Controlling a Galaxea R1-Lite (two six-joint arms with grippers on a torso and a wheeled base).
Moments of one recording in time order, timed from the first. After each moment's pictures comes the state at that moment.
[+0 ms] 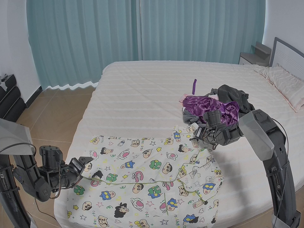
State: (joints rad) left arm -0.08 2.11 -0.23 -1.26 -0.16 -1.01; right arm 0.27 2.68 -1.73 -0.24 -0.16 0.60
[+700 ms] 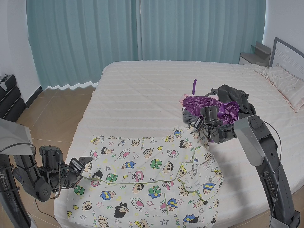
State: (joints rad) left arm -0.08 2.11 -0.23 -1.26 -0.16 -1.01; right arm 0.27 2.81 -2.00 -0.29 -0.28 0.69
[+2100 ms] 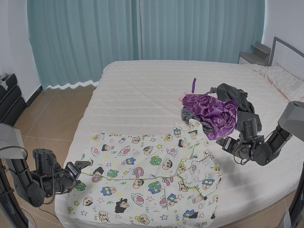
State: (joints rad) left arm -0.08 2.01 -0.12 -1.26 -0.20 -1.01; right arm 0.23 2.14 -0.76 -0.70 -0.18 0.62
